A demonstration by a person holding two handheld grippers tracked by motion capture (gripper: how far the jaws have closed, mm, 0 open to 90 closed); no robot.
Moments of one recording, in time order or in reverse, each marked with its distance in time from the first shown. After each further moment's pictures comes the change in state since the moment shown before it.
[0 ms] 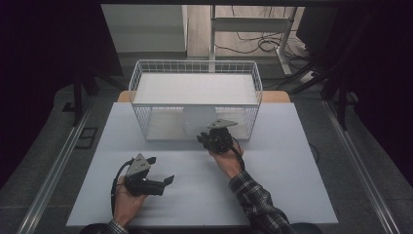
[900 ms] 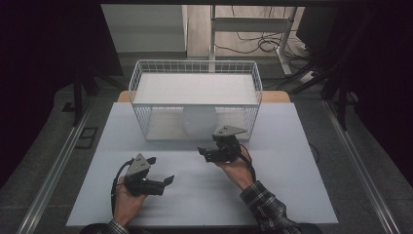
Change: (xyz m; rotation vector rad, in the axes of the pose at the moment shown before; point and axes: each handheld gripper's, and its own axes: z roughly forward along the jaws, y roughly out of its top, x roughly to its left) left arm 0.001 -0.001 0.000 0.002 -0.003 -0.005; right arm 0.011 -0.010 -0.040 -0.012 0.028 -0.054
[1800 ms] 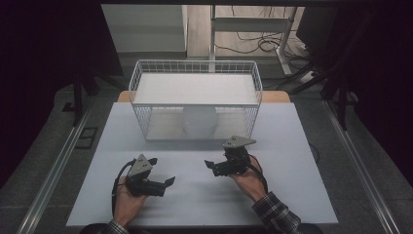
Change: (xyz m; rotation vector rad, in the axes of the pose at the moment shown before) left arm -0.002 0.000 0.003 0.025 -0.003 0.025; right arm 0.005 -0.026 -0.030 0.029 0.006 -0.026
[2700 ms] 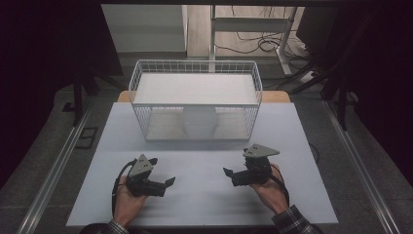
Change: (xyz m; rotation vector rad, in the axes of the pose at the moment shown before) left arm 0.000 0.000 0.001 0.007 0.002 0.007; right arm -0.009 -0.026 -0.056 0.000 -0.088 0.001
